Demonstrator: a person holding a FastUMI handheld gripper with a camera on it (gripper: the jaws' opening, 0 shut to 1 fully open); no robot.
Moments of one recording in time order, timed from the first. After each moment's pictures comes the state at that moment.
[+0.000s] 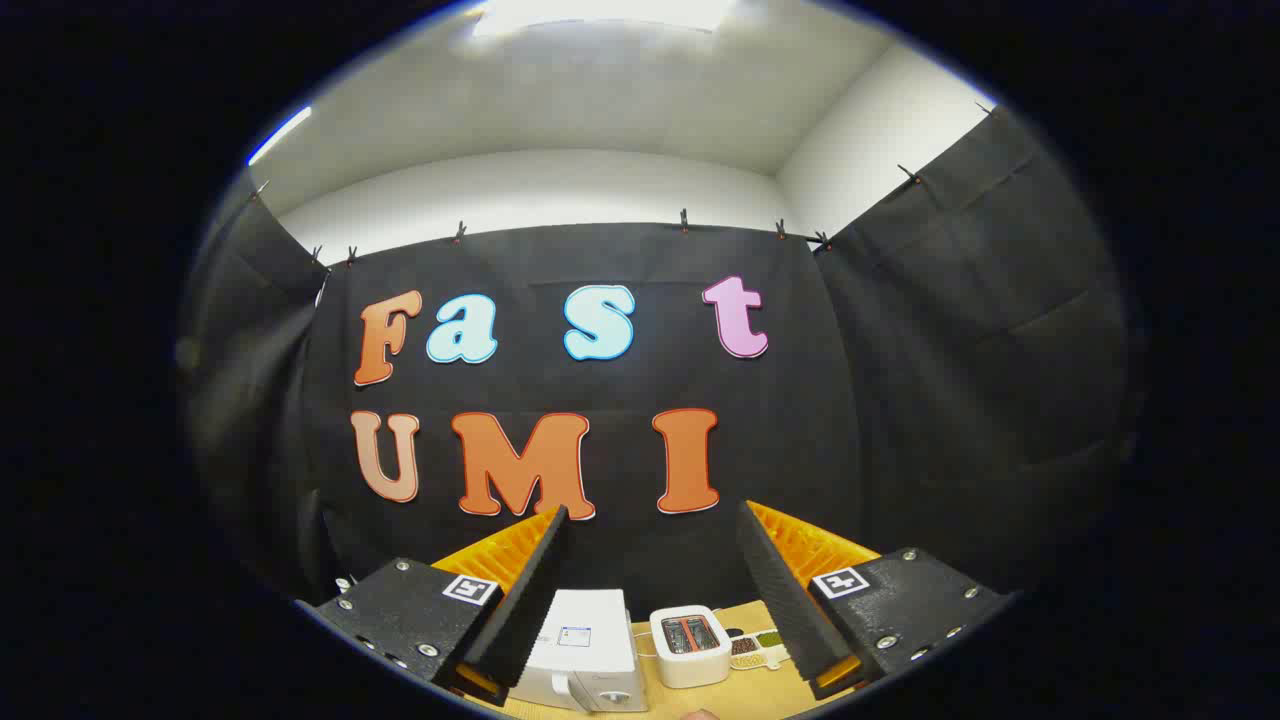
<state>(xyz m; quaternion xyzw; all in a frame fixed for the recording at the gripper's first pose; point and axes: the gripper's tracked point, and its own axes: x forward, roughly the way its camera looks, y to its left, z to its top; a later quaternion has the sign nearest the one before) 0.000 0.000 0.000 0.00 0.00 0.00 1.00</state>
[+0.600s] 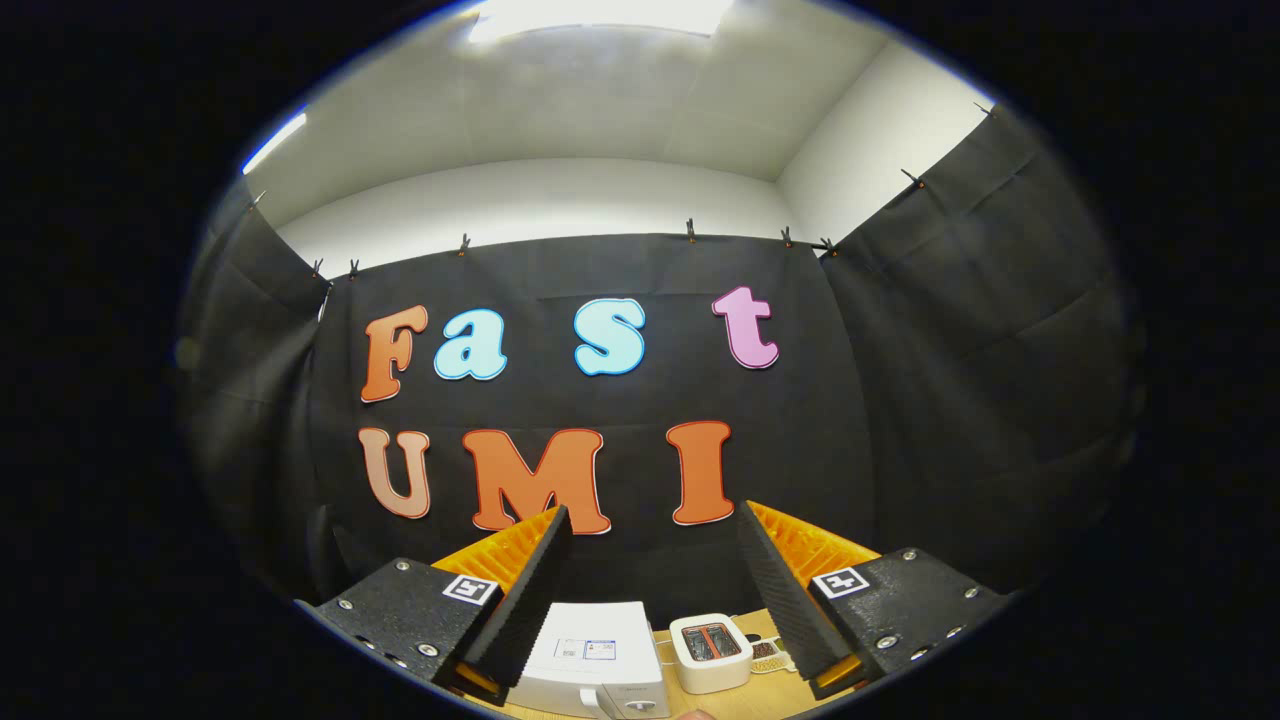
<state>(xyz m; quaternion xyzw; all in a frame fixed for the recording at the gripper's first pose) 0.005 0.023 0.013 0.02 -0.01 0.00 1.00</state>
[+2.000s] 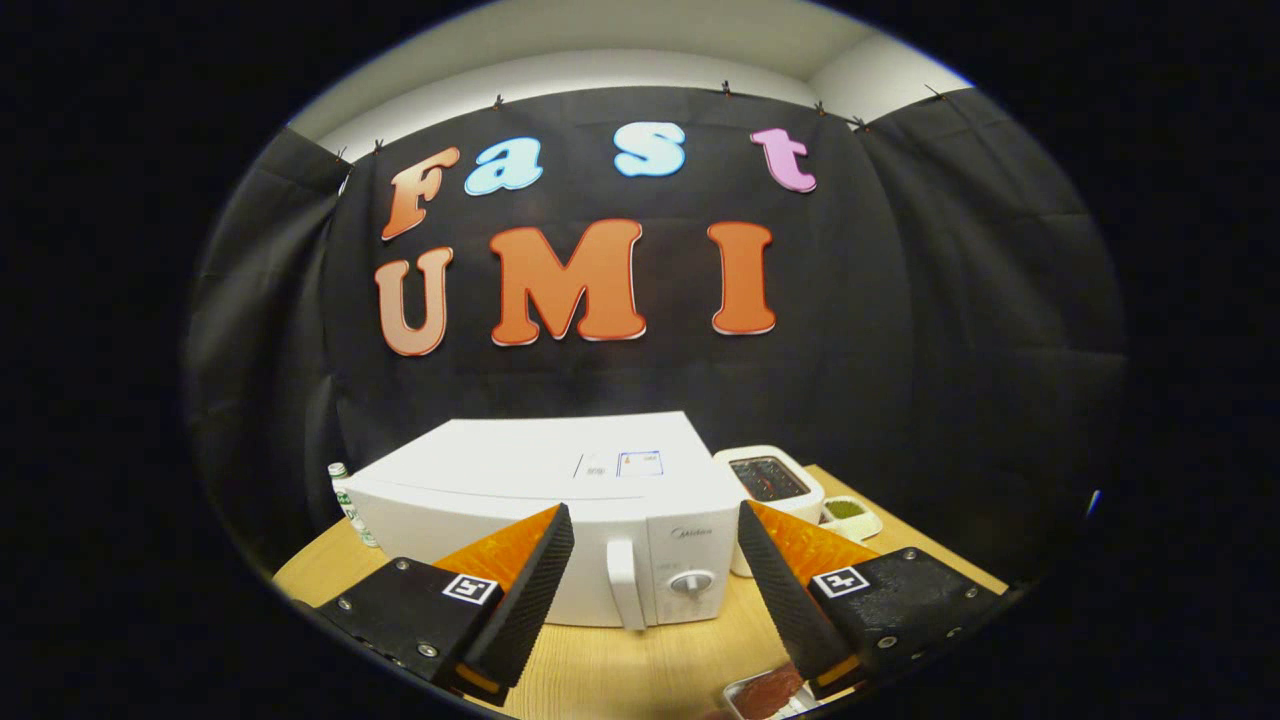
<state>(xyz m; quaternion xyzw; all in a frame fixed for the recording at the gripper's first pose) -0.041 0.096 -0.295 0.00 0.20 0.05 0.98</state>
